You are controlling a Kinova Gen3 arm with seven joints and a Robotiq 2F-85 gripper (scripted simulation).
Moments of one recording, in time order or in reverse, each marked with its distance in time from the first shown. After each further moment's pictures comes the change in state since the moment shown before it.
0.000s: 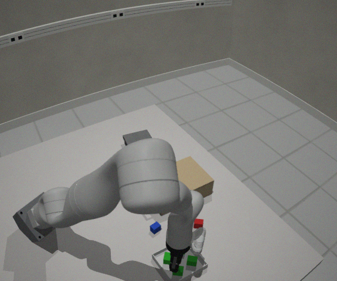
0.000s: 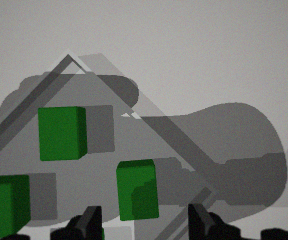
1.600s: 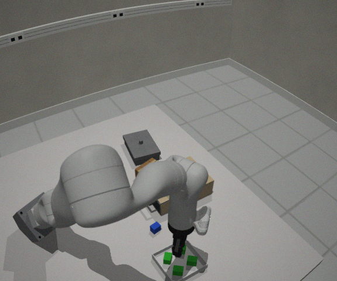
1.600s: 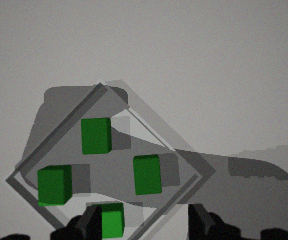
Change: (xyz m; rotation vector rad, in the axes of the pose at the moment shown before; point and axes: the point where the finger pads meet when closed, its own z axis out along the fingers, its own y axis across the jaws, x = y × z) arm 0.005 -0.005 -0.096 0.020 0.015 0.000
